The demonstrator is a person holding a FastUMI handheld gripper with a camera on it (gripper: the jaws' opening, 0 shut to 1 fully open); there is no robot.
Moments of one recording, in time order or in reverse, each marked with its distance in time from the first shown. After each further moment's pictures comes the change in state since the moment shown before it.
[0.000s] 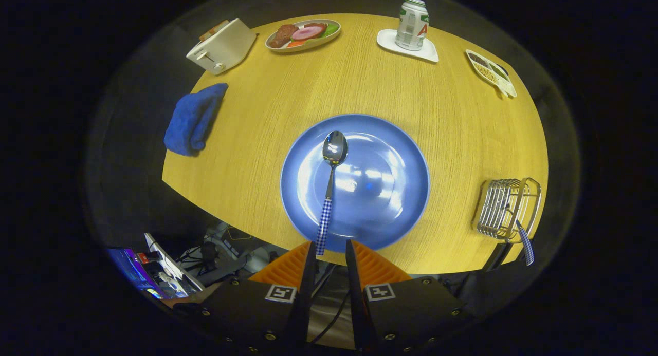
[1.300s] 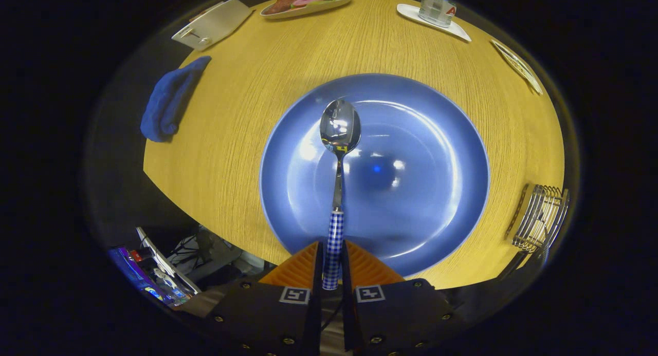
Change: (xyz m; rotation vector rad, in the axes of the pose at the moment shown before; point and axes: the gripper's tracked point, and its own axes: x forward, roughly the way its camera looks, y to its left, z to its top) arm 0.073 -0.008 -0.012 -0.065 0.133 -0.042
